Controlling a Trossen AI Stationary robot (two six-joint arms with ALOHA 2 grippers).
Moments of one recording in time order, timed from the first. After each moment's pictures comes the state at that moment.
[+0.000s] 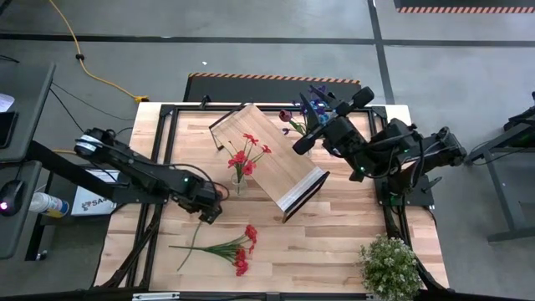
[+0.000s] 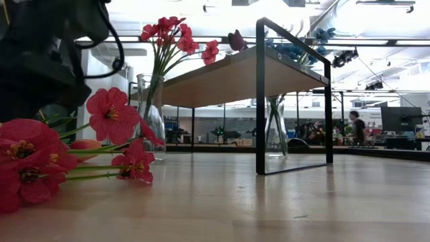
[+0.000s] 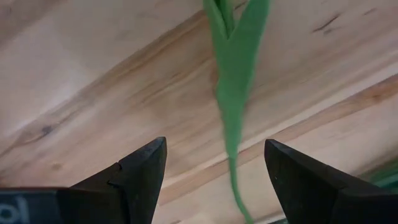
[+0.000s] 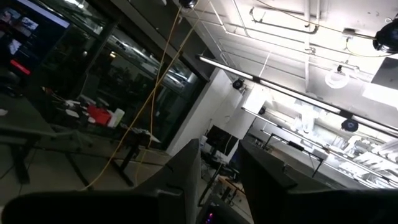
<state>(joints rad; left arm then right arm) -0.31 1.35 0.65 -0.74 0.21 -1.34 0.29 1.48 1.62 0.58 1.00 -1.15</state>
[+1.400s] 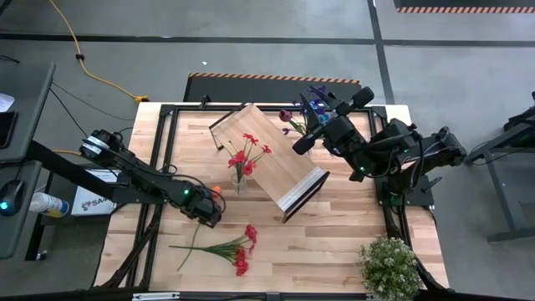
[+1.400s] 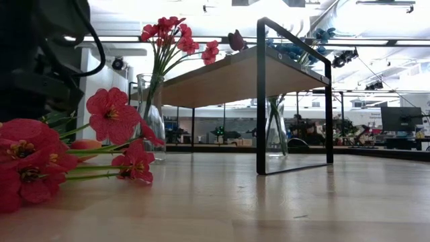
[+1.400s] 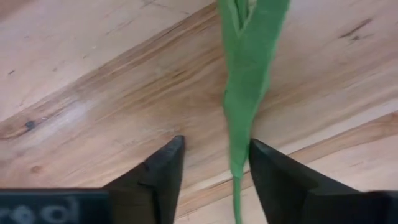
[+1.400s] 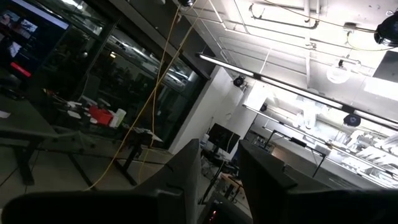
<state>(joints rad) -0.46 1.45 0.66 -0.70 0.10 -1.55 0.30 1.48 1.62 0.58 1.00 -1.12</state>
